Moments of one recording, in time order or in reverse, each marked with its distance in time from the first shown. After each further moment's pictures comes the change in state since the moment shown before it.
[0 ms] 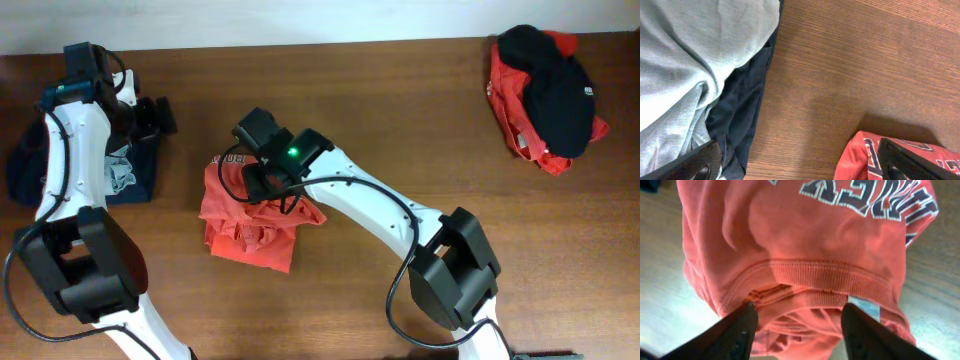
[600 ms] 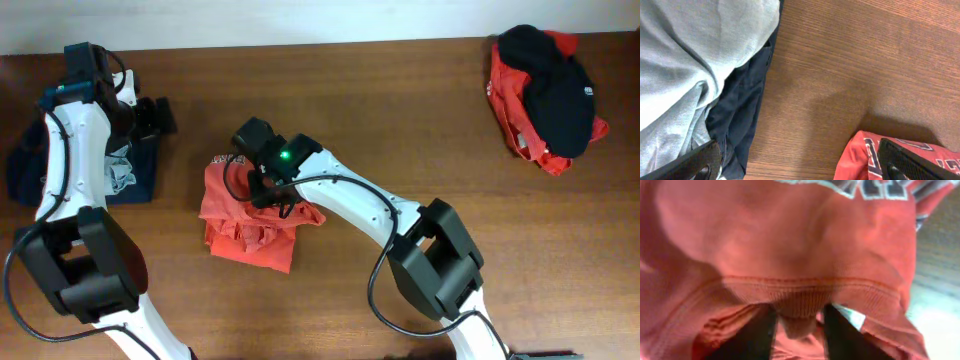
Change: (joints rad) left arm 0.000 0.000 0.000 -0.001 0.000 0.000; right arm 0.001 0.085 -0.005 -0.003 0.022 0.076
